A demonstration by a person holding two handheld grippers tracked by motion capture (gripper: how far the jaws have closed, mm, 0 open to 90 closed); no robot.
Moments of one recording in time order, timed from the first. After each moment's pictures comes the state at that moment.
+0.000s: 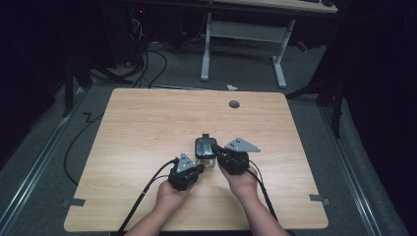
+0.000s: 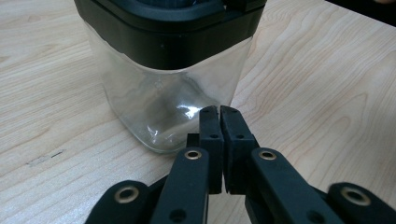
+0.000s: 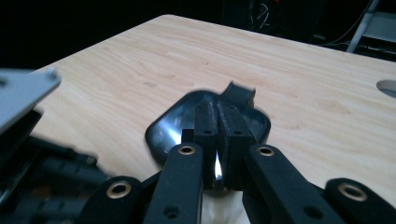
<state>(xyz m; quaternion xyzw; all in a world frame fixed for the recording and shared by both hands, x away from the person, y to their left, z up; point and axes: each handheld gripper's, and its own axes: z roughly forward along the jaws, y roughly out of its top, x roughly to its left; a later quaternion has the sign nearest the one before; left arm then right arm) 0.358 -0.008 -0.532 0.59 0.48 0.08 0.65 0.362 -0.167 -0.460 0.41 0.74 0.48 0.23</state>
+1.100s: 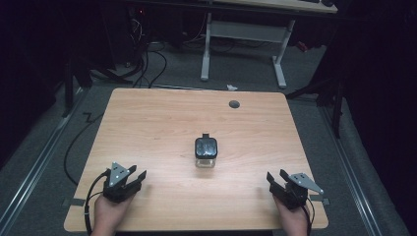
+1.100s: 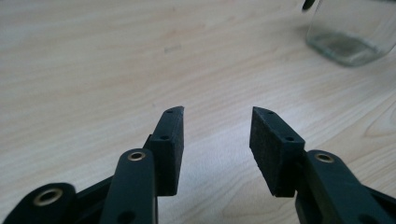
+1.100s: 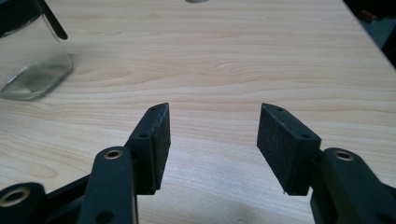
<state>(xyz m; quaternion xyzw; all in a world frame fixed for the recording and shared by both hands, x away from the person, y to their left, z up) 0.335 0.155 -0.528 0.54 0.55 0.21 0.60 0.281 -0.318 -0.515 0.57 0.65 0.40 0.31</state>
